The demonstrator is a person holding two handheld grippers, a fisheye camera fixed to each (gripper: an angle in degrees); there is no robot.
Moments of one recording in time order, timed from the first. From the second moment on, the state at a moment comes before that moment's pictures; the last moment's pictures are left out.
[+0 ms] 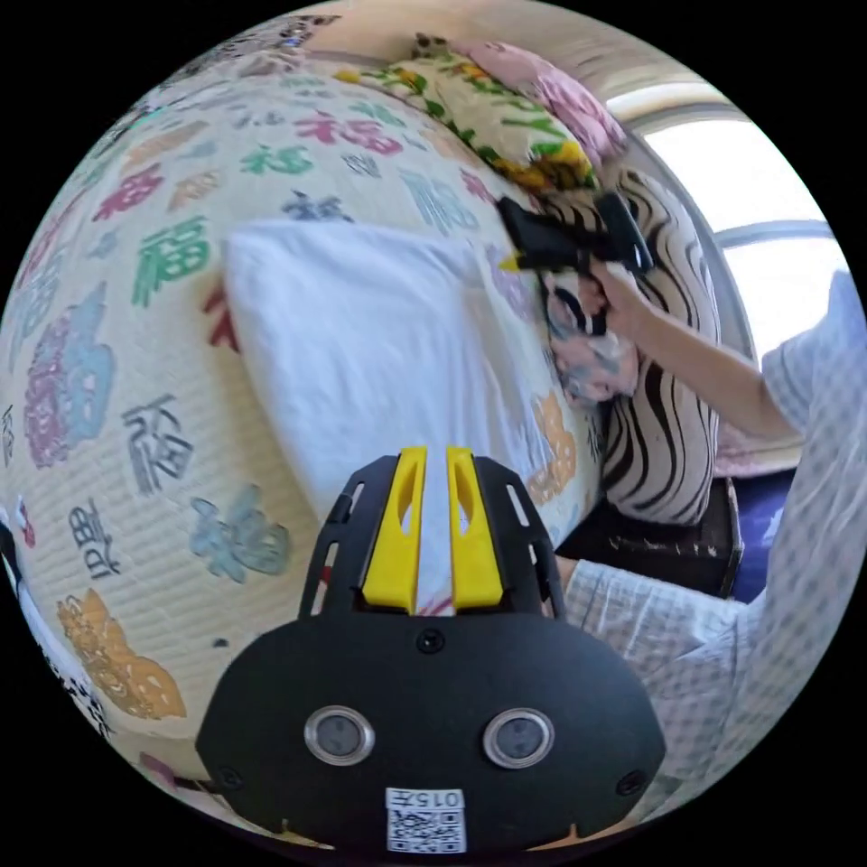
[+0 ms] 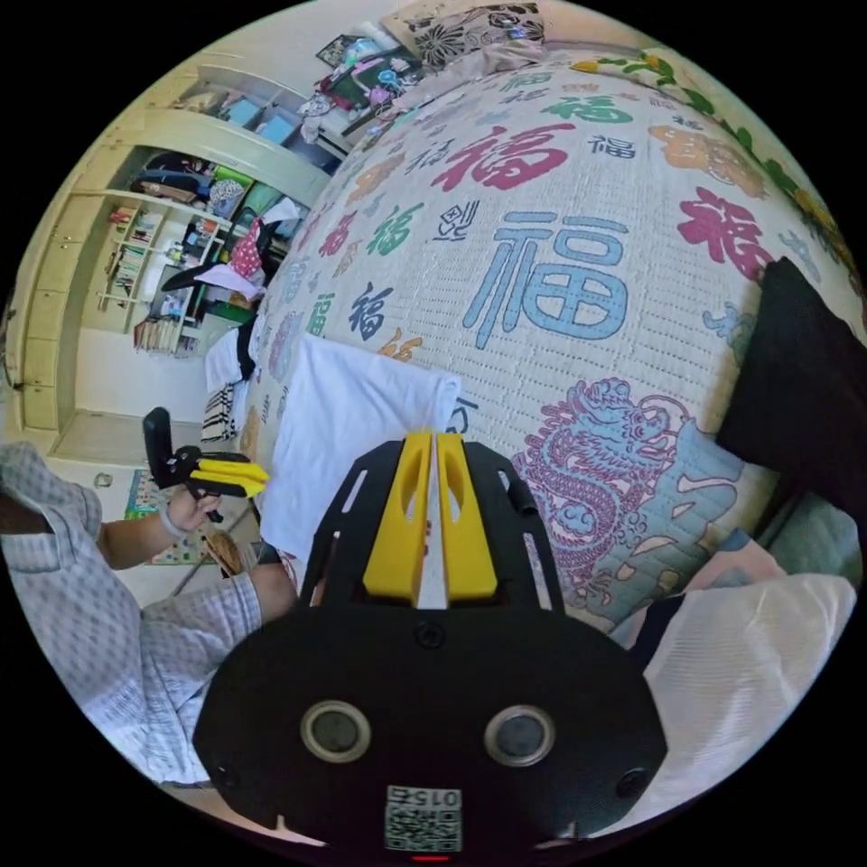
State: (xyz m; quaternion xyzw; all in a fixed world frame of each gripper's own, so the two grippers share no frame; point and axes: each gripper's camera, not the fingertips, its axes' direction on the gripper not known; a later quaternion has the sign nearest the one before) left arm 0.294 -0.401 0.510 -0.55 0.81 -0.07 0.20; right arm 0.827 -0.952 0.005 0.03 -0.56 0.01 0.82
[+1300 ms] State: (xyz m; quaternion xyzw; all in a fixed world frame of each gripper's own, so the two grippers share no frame) left arm 0.540 -0.271 0.686 -0.48 0.86 -0.13 0.10; right arm 0.880 -0.999 0.074 0.04 -0.61 -0.03 0.79
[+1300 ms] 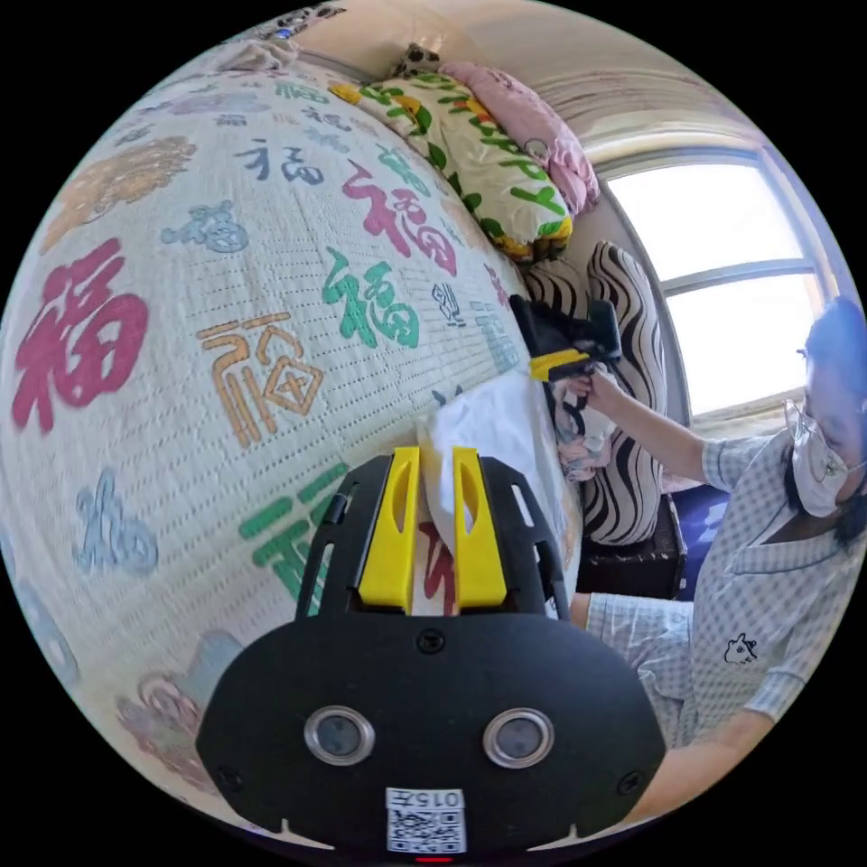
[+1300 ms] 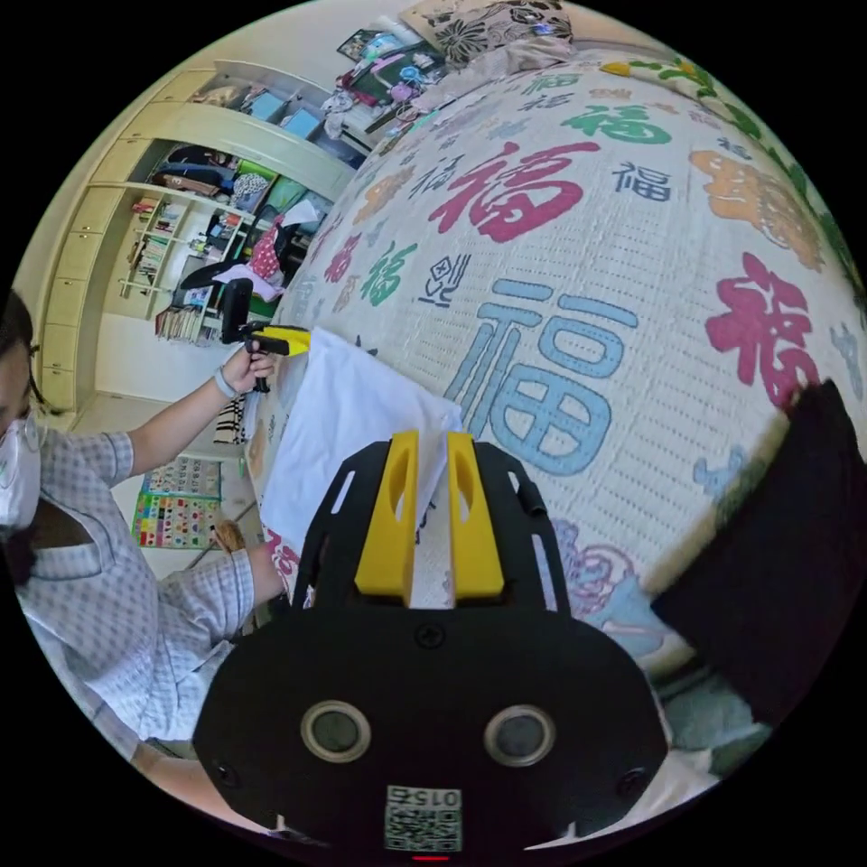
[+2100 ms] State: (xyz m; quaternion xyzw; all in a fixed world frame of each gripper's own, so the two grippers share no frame) left arm 0.406 -0.241 0.580 -0.59 0.80 -0.06 0.03; right arm 0.786 -0.824 0.074 -0.09 -0.64 0.04 0.76
